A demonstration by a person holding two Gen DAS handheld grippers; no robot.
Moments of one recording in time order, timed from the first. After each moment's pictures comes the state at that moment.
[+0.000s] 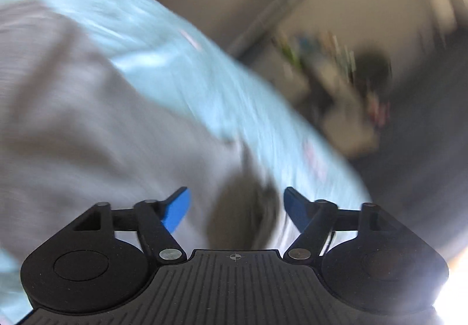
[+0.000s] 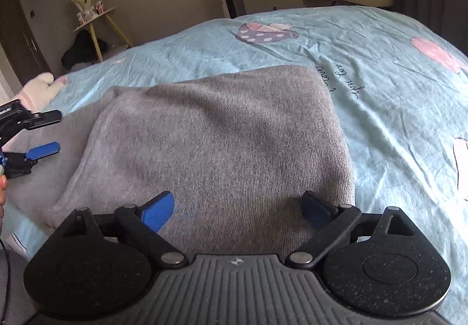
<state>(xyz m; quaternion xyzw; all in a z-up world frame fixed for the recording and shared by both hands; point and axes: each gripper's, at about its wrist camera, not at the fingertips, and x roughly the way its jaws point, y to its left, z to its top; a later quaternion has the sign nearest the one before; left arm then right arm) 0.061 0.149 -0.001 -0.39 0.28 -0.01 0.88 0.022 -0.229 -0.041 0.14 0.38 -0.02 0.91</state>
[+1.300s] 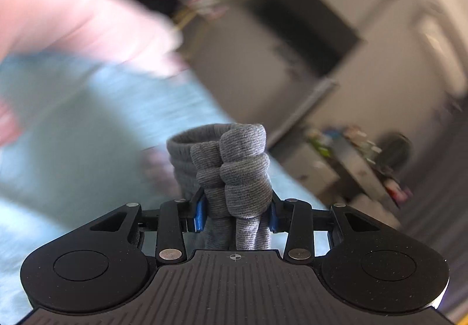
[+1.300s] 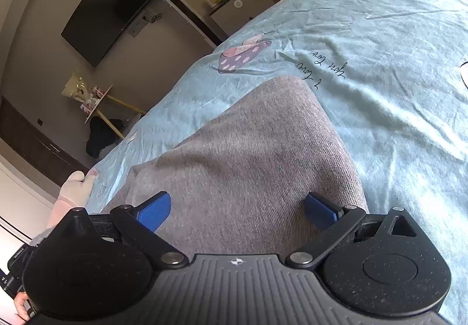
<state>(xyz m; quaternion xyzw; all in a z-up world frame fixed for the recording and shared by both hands) 0.002 0.285 0.041 -0.34 0.15 0.06 0.92 0.028 -0.275 -0.048 0.34 0.32 -0.01 0.88</state>
